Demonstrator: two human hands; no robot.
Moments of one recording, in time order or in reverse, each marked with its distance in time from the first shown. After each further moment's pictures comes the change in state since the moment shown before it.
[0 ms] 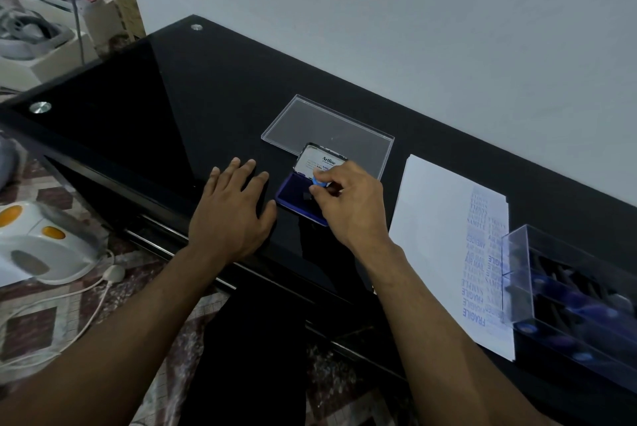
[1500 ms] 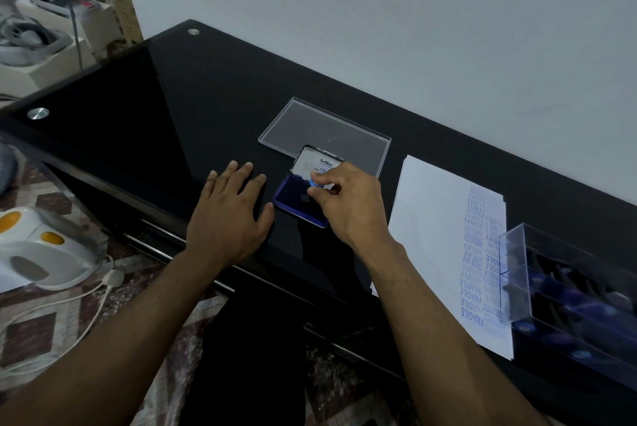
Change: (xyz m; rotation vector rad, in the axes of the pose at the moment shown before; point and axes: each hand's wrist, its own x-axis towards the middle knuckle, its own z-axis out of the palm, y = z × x) left_hand 0.000 -0.002 0.001 -0.001 -0.002 -0.005; right_hand 0.006 -0.001 -0.006 -0.026 -0.092 0.069
